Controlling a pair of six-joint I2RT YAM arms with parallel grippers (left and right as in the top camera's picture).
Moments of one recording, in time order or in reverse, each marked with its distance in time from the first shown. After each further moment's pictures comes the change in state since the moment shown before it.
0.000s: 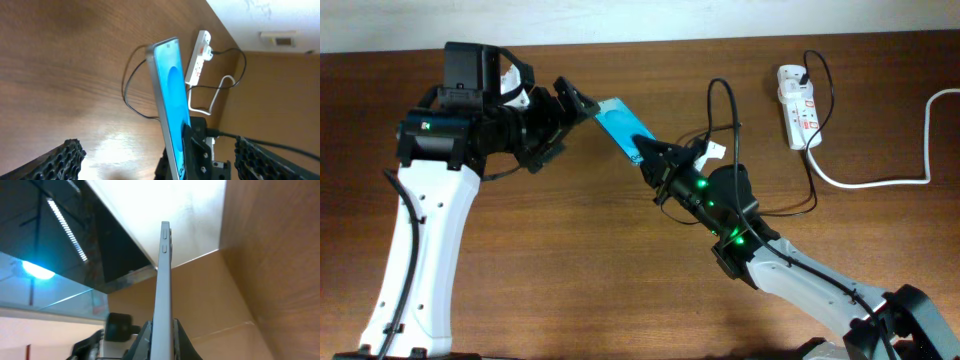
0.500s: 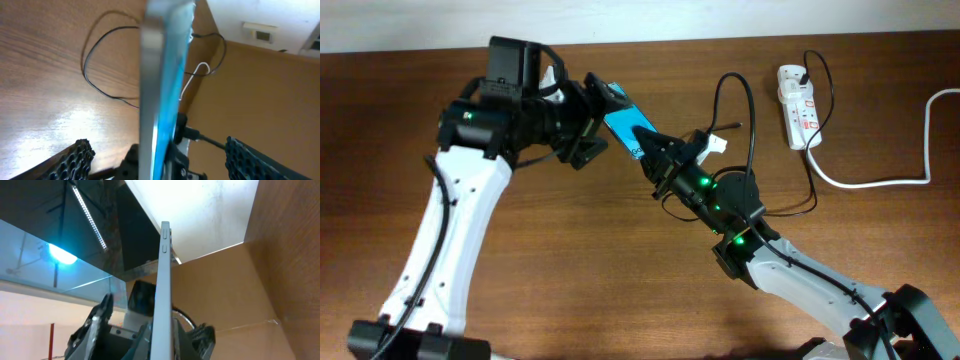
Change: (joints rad) left arm -0.110 0.063 0.001 0.114 0.092 -0.286; right arm 0.000 0.000 0.000 0.119 -0.012 0.005
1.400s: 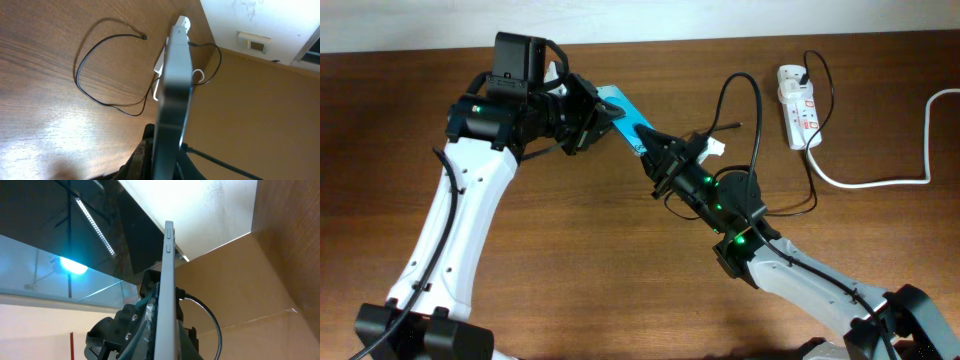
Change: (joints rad) left arm 0.000 0.046 0.000 0.072 -0.003 -0.063; right arm -0.002 0.000 0.000 0.005 -0.003 0.124
